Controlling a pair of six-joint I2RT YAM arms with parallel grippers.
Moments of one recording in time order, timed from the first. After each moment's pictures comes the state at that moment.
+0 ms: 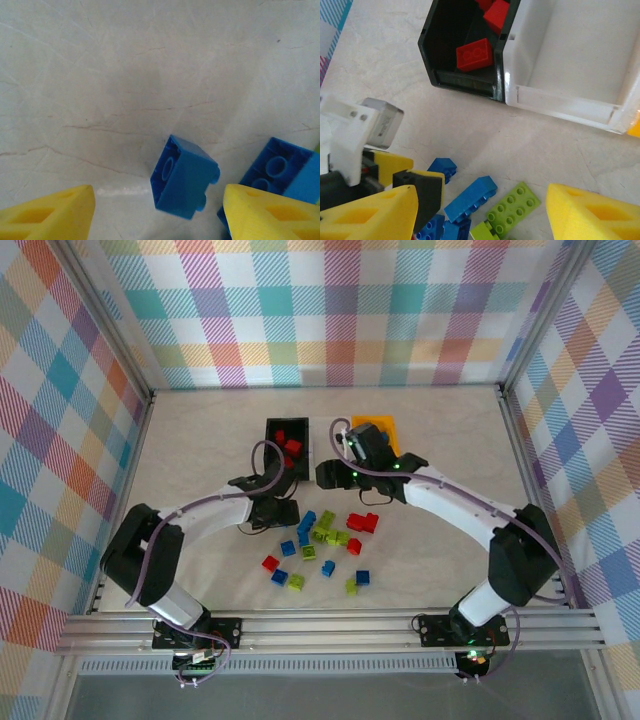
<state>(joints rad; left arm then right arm) -0.60 1.60 0.95 -0.60 -0.11 -0.70 0.69 1.54 1.19 -0.42 -0.13 0.50</state>
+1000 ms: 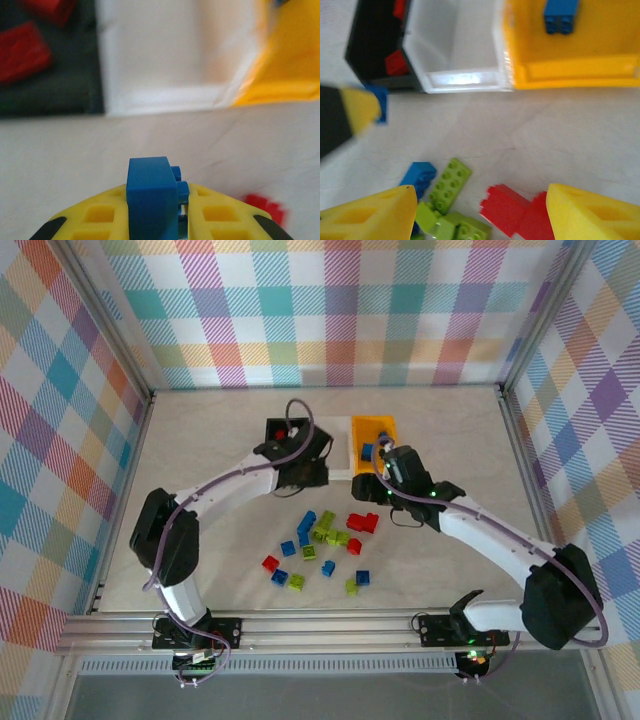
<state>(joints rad) -0.71 1.79 1.49 -0.68 -0.12 -0.67 0.60 1.26 0.85 -0.36 -0.02 0.60</state>
